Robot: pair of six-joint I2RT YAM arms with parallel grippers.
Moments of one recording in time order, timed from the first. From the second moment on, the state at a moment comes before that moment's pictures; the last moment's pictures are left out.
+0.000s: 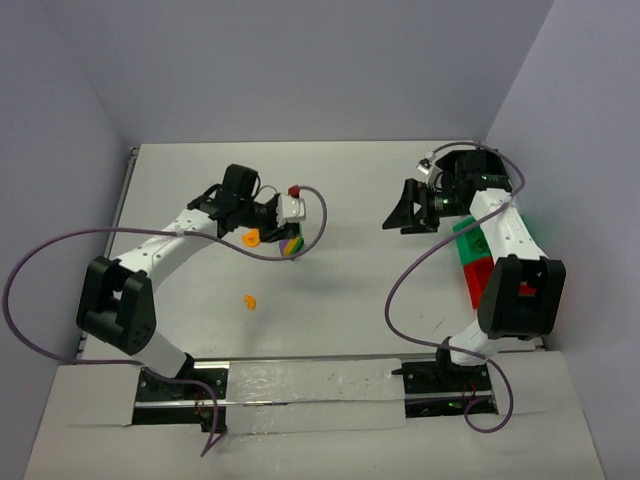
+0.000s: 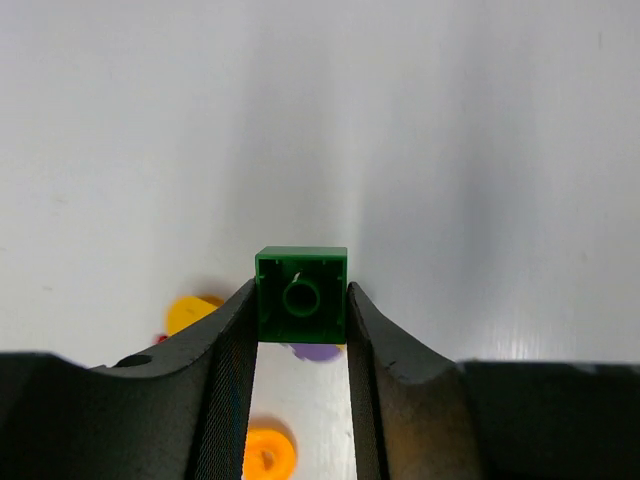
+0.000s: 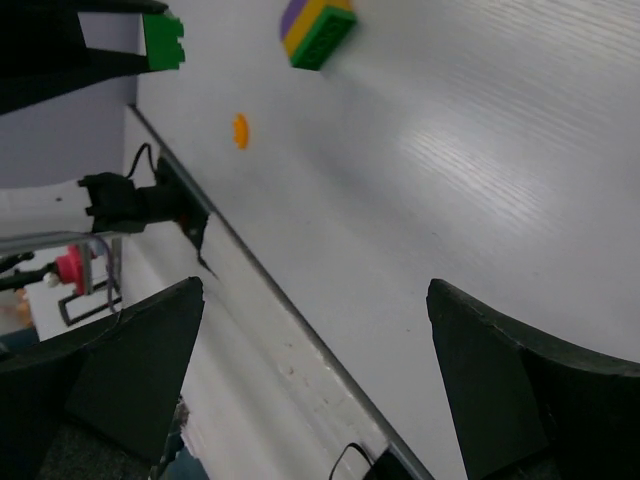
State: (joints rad) left arm -0.48 1.58 1.16 -0.43 0.69 0.89; right arm -0.09 1.54 1.27 -0.93 -0.91 -0.08
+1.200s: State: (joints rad) left arm -0.71 1.63 1.35 -0.26 0.61 0.37; right arm 0.23 1.81 1.47 -0.77 -1.18 0.18
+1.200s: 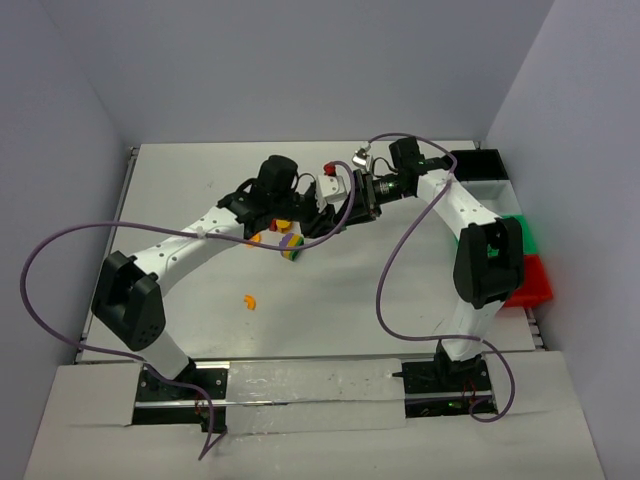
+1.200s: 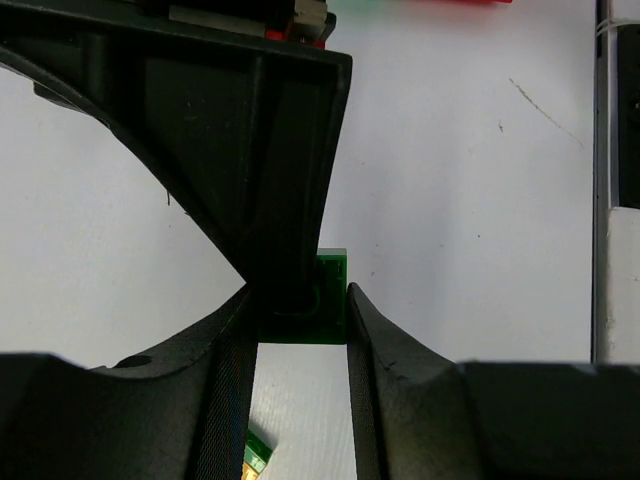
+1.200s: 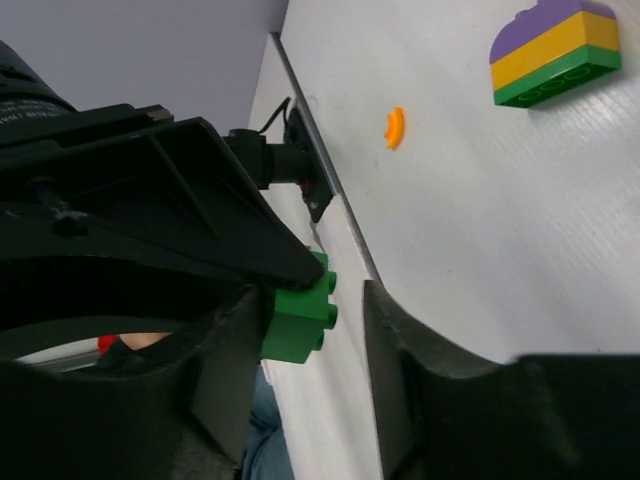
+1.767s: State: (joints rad) left arm -0.72 1.63 1.35 -0.26 0.56 0.35; right arm 0.21 1.73 1.45 -0.81 -1.05 0.09
